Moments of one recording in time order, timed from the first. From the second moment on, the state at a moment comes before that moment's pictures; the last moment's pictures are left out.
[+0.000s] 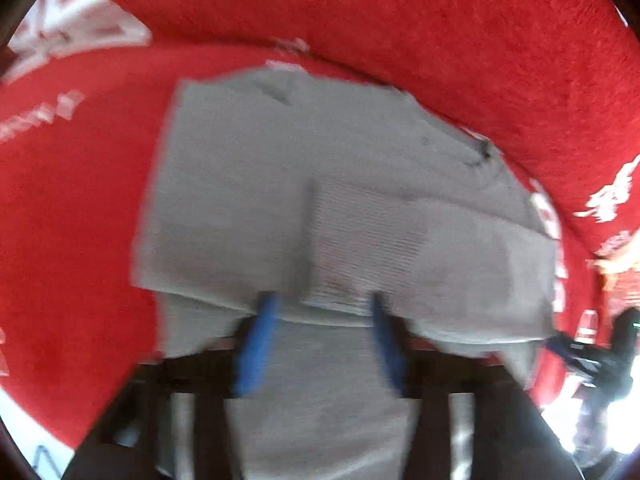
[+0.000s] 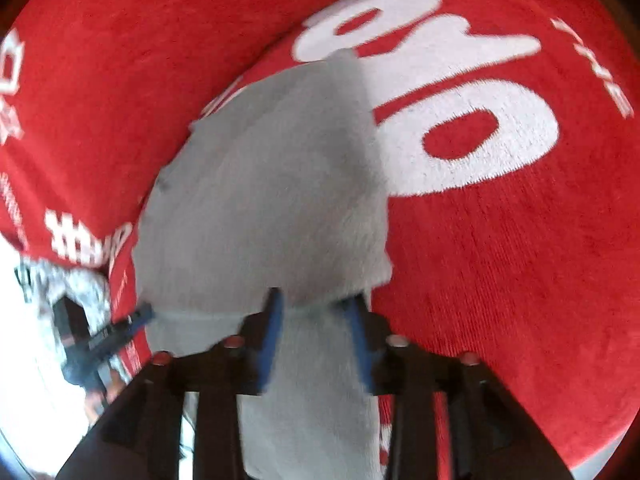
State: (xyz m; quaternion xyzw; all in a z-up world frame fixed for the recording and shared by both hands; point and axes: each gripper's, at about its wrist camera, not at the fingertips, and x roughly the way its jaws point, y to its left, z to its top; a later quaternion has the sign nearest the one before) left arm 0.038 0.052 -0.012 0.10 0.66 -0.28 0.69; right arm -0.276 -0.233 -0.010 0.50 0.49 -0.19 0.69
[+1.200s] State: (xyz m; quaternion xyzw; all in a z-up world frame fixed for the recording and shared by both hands) left arm 0.024 0.004 -0.009 0.21 0.61 -0.30 0.70; right arm -0.231 -0.242 0.017 0.40 0.52 -0.24 0.72
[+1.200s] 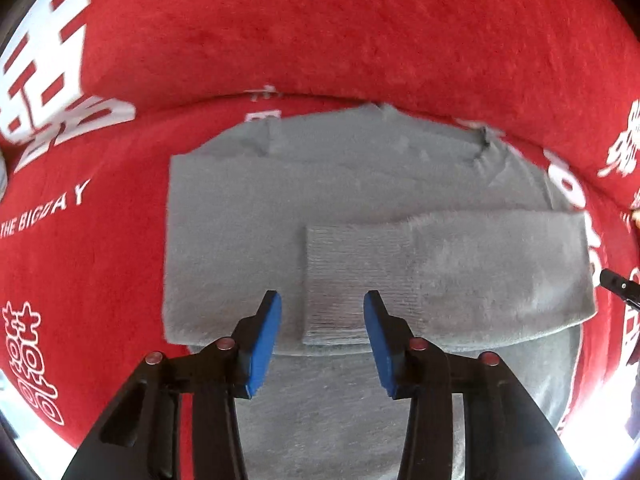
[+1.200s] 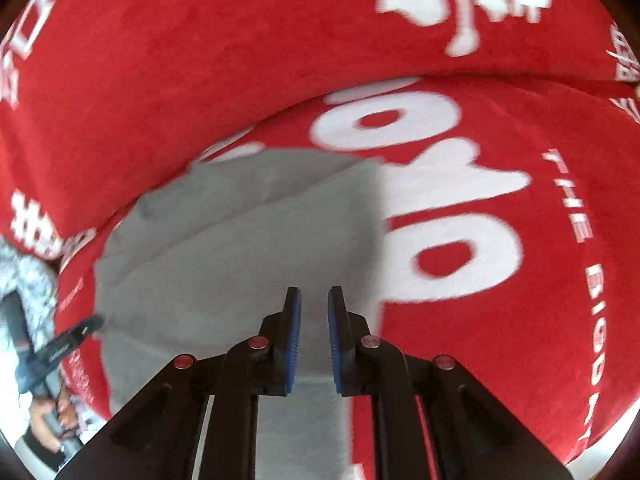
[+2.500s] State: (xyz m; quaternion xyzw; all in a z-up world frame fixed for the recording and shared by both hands) left arm -0.018 0.051 0.007 0.24 0.65 -0.26 0.68; right arm -0.231 -0.159 0.026 0.43 0.55 -0.24 0.67
